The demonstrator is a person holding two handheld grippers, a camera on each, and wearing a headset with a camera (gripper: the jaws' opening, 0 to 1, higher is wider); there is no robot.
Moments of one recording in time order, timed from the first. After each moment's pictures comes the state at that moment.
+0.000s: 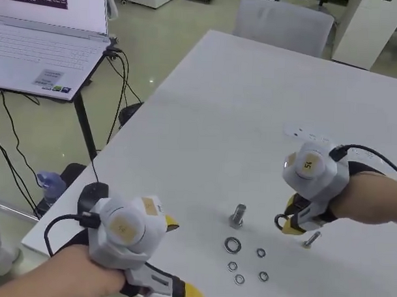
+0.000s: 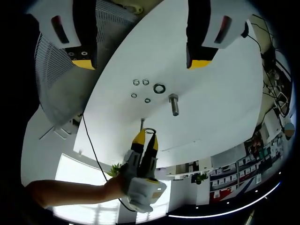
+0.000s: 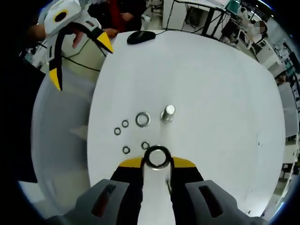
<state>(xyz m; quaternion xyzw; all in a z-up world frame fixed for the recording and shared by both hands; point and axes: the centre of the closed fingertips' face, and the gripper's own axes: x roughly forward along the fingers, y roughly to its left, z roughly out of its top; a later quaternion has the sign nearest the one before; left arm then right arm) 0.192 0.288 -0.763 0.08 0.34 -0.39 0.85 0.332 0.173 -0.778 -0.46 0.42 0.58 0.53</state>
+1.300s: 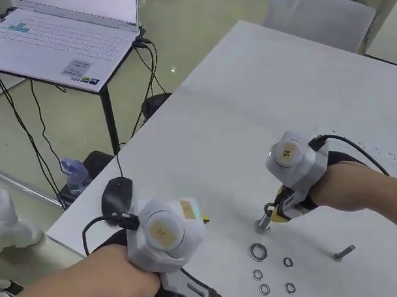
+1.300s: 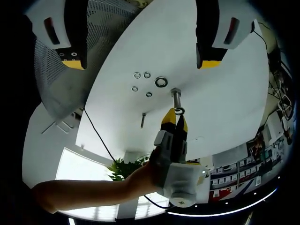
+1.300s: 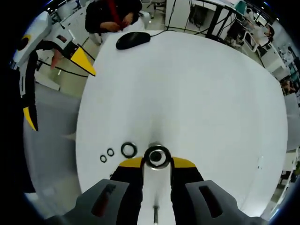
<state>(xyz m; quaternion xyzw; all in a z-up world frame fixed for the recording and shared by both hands) 0.206 0.275 -0.765 0.05 0.32 -0.41 0.85 0.351 0.245 -0.812 -0.48 0.42 0.58 0.51</state>
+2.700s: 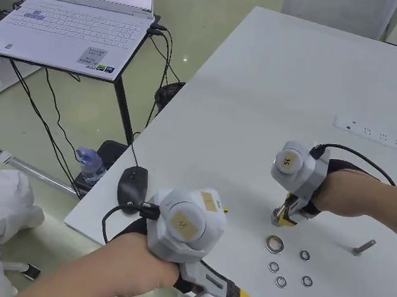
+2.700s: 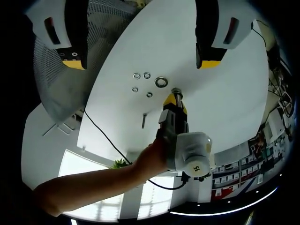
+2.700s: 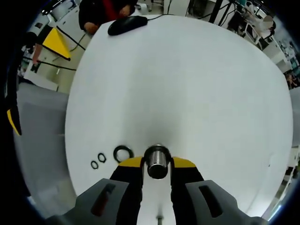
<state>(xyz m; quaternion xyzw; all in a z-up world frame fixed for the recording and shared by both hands) 0.204 0.277 -0.766 0.07 0.32 -0.41 0.85 0.346 0.244 -0.859 -0.48 0.45 0.56 0.50</state>
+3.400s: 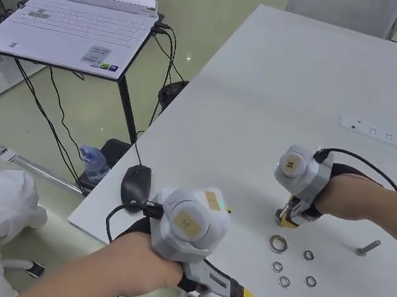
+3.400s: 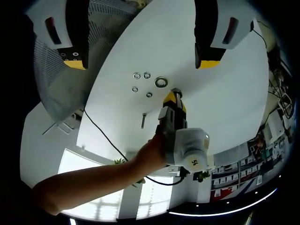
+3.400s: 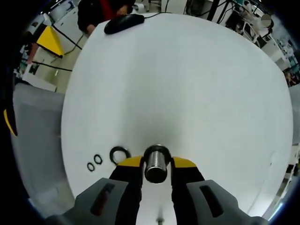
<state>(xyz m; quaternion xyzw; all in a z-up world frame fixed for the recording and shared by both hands) 0.204 0.279 -0.765 0.06 0.32 -0.41 0.85 0.348 0.246 -0.867 -0.48 0.45 0.56 0.51</state>
